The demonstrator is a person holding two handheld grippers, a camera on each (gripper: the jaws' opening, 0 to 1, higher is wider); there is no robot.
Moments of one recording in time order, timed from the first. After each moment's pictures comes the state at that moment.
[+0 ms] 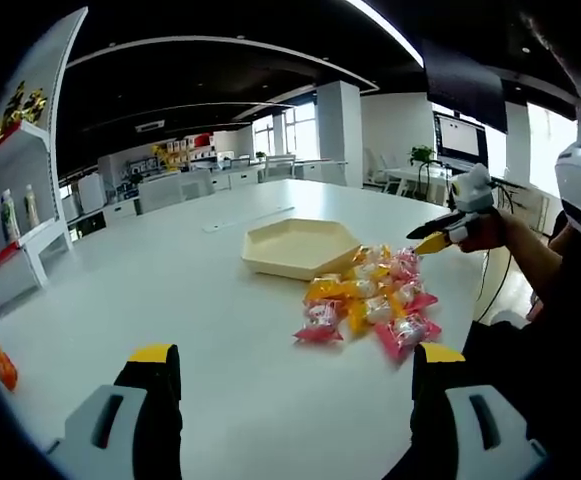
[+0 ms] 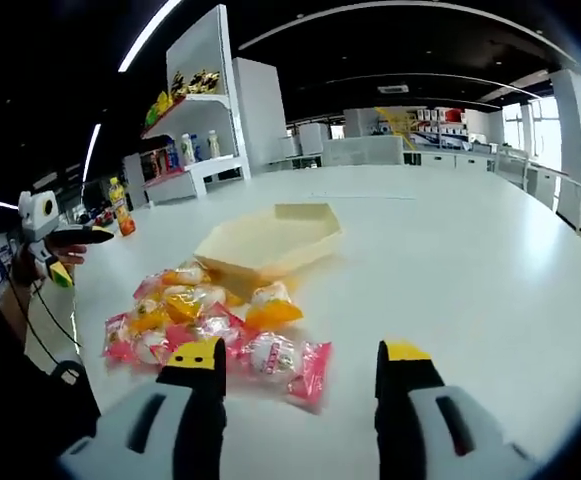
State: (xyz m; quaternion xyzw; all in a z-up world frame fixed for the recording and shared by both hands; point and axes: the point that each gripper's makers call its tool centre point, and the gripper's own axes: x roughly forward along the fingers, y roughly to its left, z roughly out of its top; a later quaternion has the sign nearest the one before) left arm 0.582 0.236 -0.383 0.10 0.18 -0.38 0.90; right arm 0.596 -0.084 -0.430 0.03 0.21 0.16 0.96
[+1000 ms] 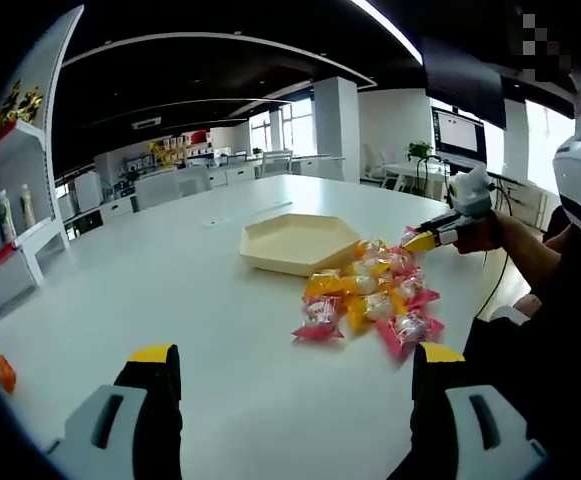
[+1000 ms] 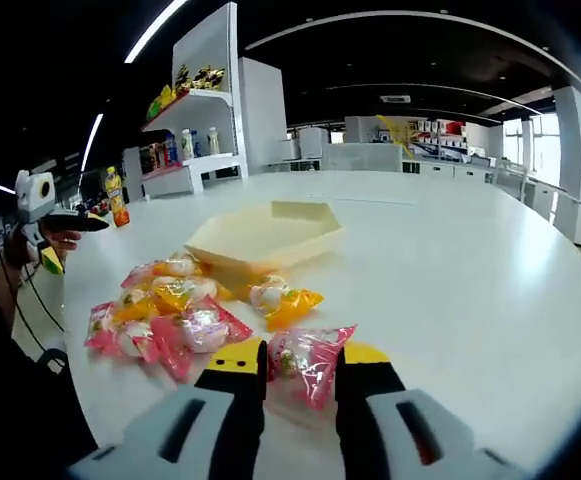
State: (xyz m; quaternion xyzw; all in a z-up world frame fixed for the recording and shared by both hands) left arm 0.583 0.232 -0.389 0.11 0.19 -0.39 0.90; right arm 0.597 -0.082 -0.444 0.00 0.21 0.16 0.96
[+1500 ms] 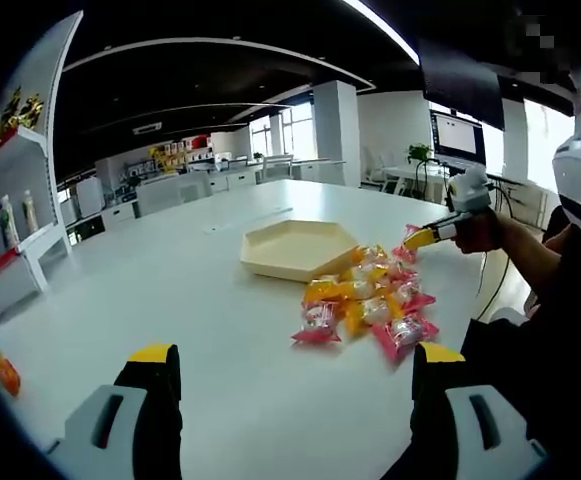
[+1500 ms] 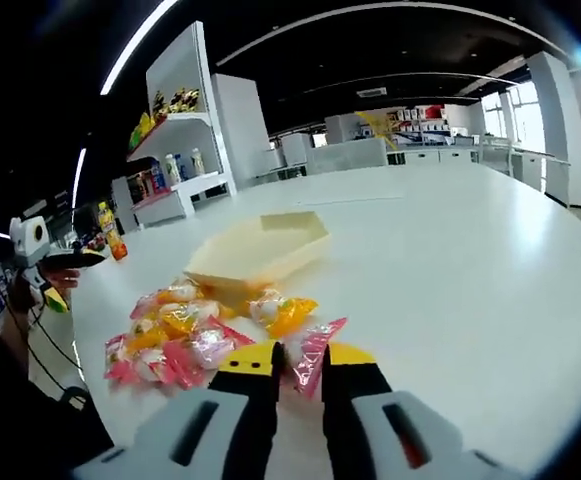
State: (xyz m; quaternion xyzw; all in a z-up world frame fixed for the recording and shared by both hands) left arm 0.578 0.235 -0.379 0.11 0.18 -0.38 0.90; right arm 0.592 -0.090 -0.432 0.08 0.21 0.14 0.96
